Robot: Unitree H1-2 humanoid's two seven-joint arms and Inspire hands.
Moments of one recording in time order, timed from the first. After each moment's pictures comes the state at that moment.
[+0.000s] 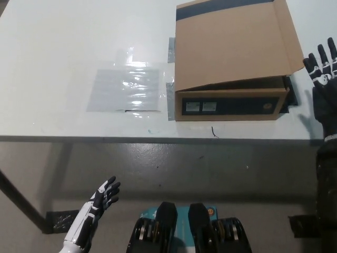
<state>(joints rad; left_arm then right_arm) 0.02 0.17 -0.04 0.14 -0.05 -0.24 -0.19 -0.58 -0.06 -0.34 0.32 0.63 -0.04 0.07</state>
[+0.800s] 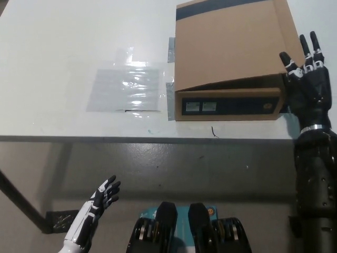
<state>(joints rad) 0.02 0.17 -0.04 0.14 -0.05 -0.24 -0.19 -0.64 0.00 -0.33 0.40 0.65 -0.03 0.10</state>
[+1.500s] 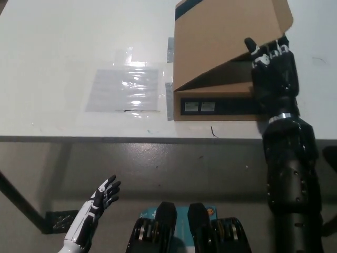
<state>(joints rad) 0.02 0.17 -0.04 0.14 -0.05 -0.24 -0.19 -0.70 0.12 -0.29 0.32 0.65 0.03 0.07</state>
